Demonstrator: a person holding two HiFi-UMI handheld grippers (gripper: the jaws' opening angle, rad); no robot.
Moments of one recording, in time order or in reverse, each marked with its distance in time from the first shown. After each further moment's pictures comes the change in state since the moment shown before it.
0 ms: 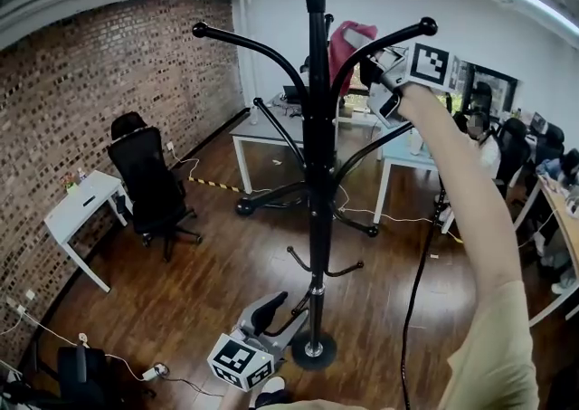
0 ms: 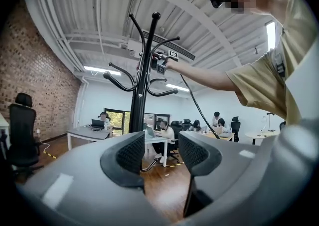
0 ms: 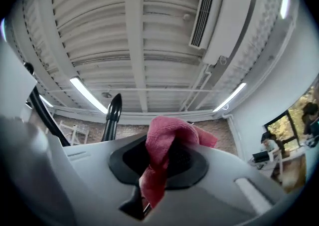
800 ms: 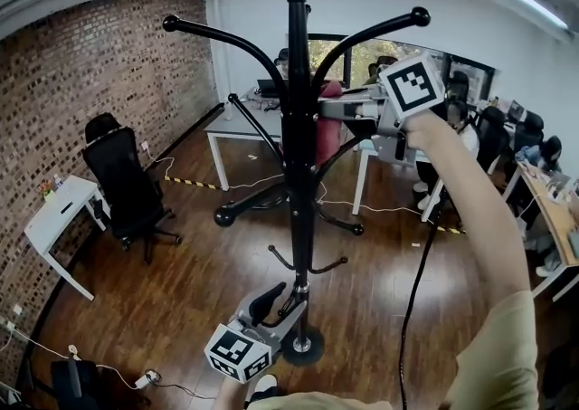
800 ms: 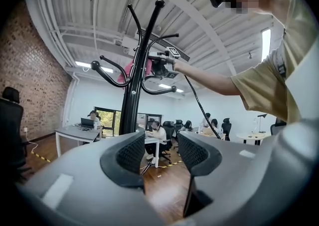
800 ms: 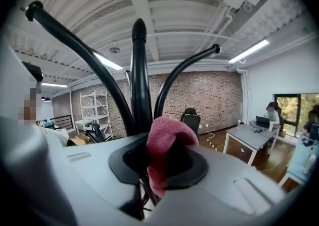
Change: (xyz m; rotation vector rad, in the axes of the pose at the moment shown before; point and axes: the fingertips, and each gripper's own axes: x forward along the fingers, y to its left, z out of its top) left arm 0.031 0.004 0.002 -0.005 0.004 -0.104; right arm -0.034 0.059 -0.135 0.009 0.659 0.196
